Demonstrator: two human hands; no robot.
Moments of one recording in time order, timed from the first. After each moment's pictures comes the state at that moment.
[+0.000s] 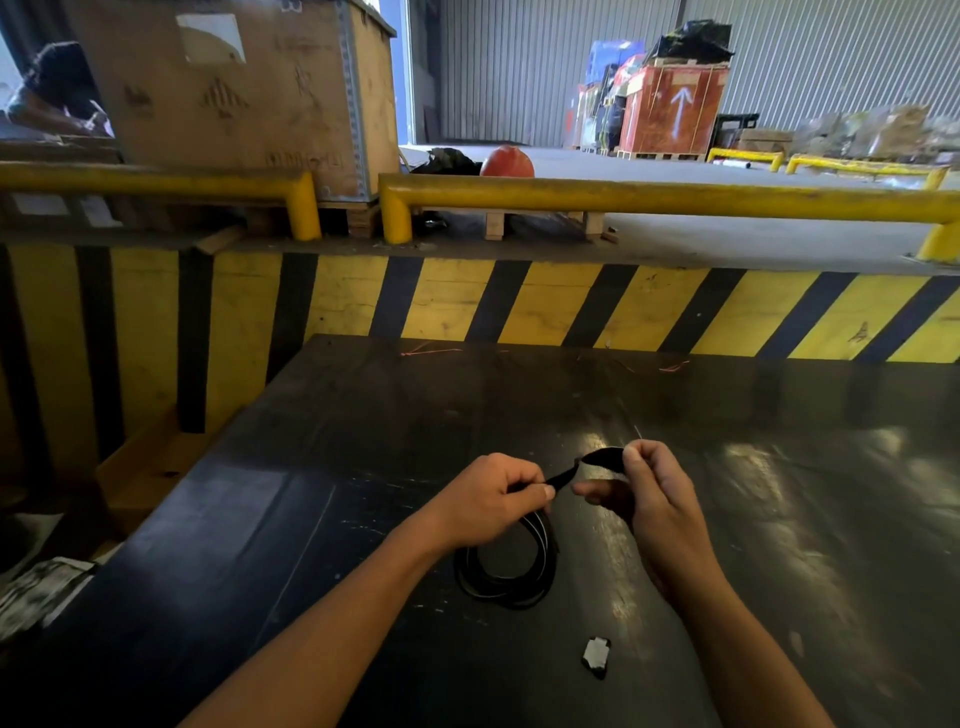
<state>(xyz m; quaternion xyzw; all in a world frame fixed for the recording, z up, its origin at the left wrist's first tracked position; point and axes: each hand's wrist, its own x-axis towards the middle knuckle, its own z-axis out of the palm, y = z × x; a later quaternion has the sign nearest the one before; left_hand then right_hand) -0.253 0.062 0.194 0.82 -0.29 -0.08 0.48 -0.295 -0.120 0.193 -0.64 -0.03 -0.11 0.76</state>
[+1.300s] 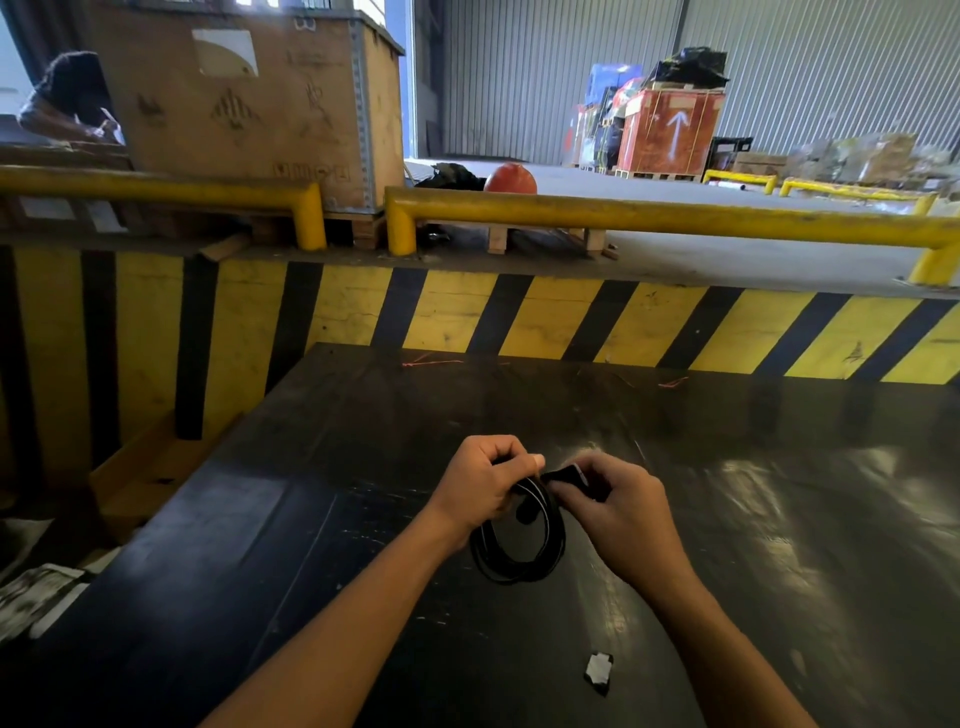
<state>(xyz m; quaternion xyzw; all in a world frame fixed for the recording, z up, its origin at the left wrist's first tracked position) -0.250 0.068 0.200 0.70 -0.19 -0.05 0.69 -0.293 -0.094 0.207 -0.86 -0.11 -0.20 0.45</state>
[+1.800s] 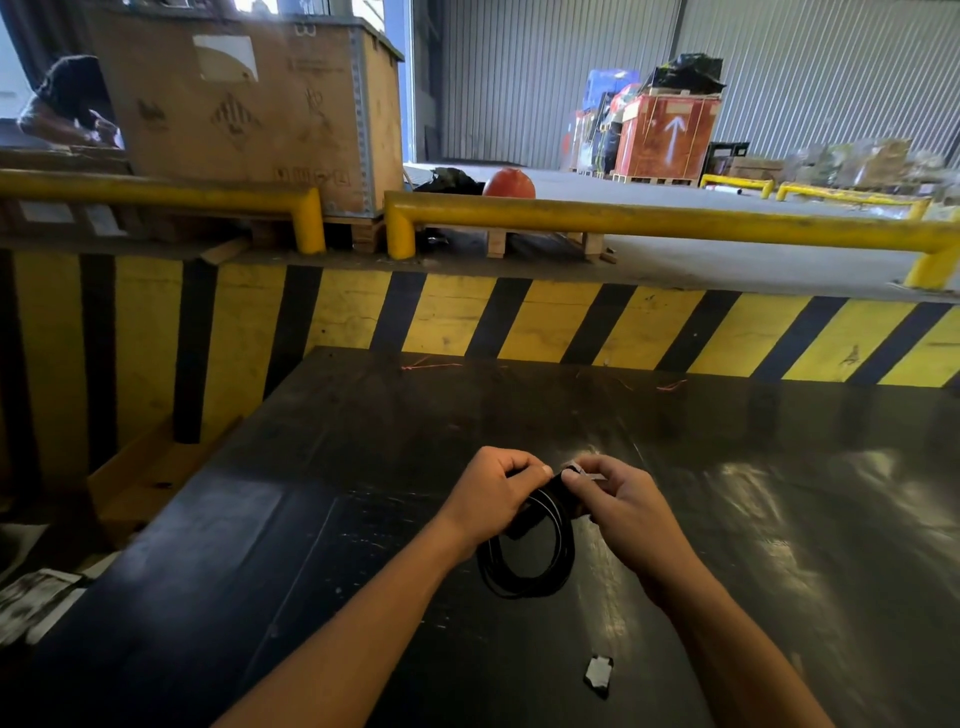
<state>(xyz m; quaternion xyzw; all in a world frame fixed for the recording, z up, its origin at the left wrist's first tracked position) -0.257 0.056 0.200 0.75 -0.18 -0.03 0.64 -0.297 -0.093 0.219 -0.79 -0.04 -0.06 0.61</state>
